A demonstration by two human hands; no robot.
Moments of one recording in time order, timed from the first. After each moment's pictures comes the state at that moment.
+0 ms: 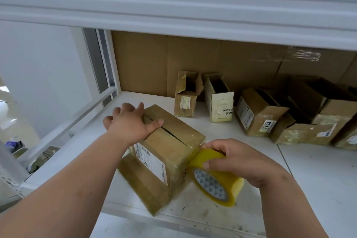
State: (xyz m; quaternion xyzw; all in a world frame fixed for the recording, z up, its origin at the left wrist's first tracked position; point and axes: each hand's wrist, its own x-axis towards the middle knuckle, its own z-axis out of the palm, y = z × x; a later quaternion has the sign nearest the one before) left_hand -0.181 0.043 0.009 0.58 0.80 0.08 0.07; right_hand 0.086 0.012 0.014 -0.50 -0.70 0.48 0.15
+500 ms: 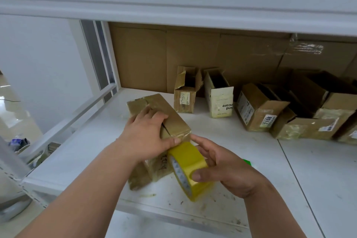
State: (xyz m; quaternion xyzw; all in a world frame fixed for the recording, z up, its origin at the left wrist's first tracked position) left_hand -0.142 0.011 0.005 0.71 0.69 0.10 0.05; right_hand 0.078 0.007 -0.034 -0.36 -0.62 0.65 0.26
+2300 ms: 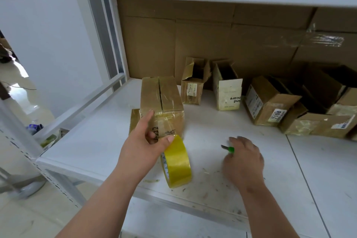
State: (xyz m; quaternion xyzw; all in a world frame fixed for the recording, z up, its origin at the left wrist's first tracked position) left_hand -0.134 -0.037 -0.050 0.50 0.70 0.45 0.24; right_hand 0.100 0.027 -0.102 -0.71 -0.67 0.12 0.19
